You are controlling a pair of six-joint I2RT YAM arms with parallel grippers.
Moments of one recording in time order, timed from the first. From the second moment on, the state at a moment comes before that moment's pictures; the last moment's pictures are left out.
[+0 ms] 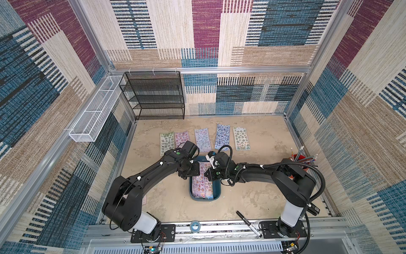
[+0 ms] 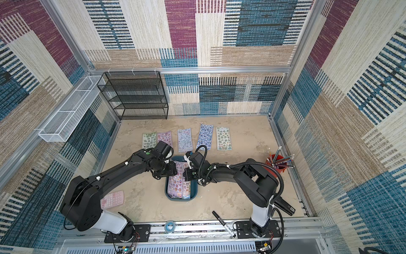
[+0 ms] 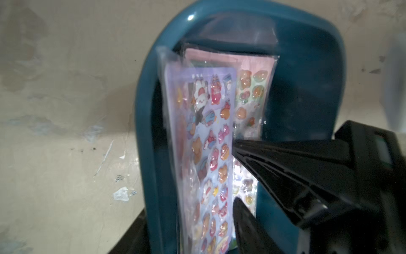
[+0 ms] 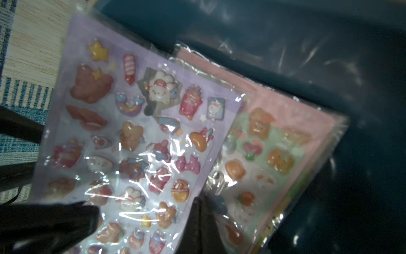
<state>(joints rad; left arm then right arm) -0.57 1.49 1.05 -0.81 0.13 -0.59 0.83 1.82 0.90 0.10 -0.30 0.58</state>
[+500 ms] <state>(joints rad) -0.57 1.39 1.05 -0.86 0.07 -0.59 0.84 1.83 0.94 0.08 -0.31 0.59</state>
